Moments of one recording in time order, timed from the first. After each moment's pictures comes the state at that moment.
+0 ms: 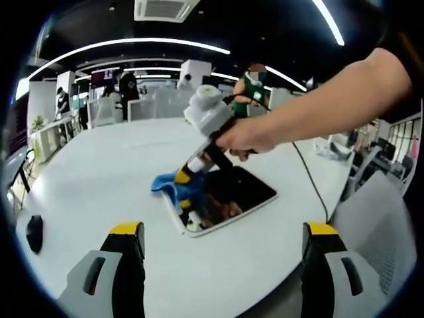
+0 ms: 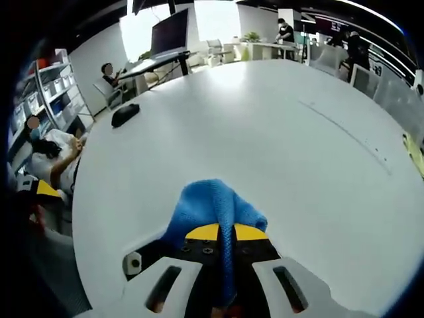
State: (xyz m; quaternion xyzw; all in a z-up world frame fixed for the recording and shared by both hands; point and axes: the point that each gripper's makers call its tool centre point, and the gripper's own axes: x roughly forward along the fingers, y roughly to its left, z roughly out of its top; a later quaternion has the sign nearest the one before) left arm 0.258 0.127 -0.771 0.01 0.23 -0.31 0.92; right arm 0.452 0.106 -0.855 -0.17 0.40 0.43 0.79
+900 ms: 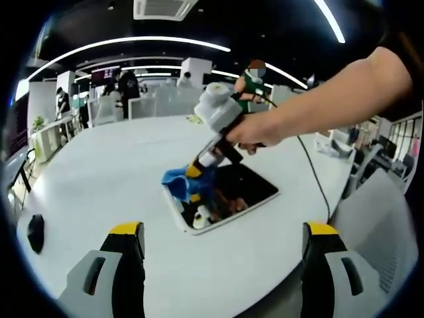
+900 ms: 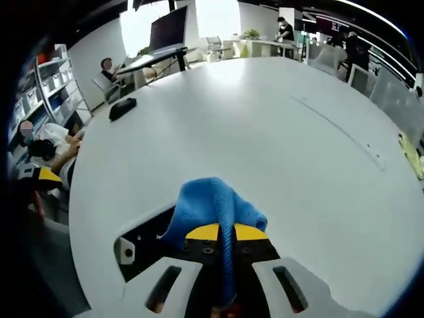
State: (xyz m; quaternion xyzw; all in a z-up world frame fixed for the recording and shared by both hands) left arm 0.257 0.128 -0.774 0.01 0.24 -0.30 0.92; right arm 0.454 0.081 -0.855 -0.19 0.40 0.42 0.79
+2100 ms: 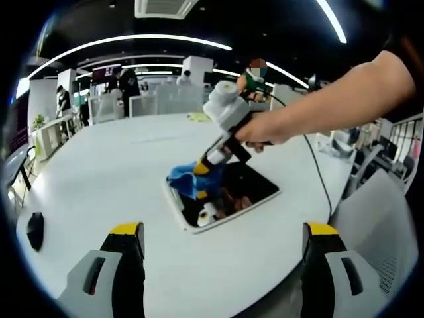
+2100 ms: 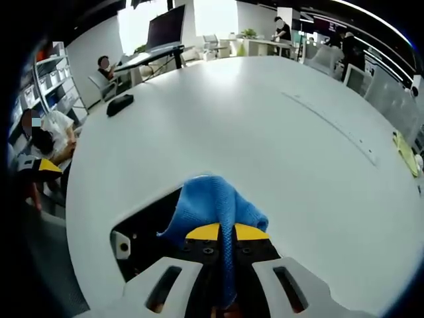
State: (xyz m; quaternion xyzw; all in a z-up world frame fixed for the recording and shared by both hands) left arm 0.257 0.129 -0.776 0.01 0.24 -0.30 0.92; right arm 0.446 0.066 -0.852 -0.20 0.40 0.41 0.80
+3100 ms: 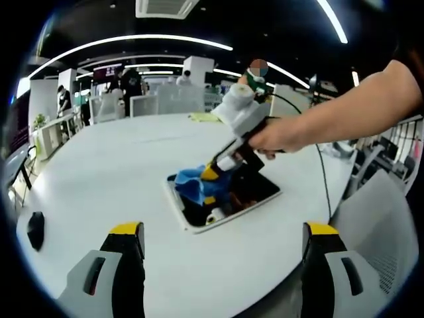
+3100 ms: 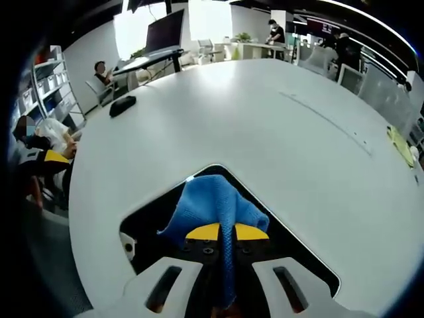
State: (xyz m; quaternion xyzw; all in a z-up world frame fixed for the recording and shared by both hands) left arm 0.258 0.131 -0.777 0.01 0.24 -0.30 0.92; right arm 0.421 0.060 -0.851 -0.18 0.39 0.39 0.81
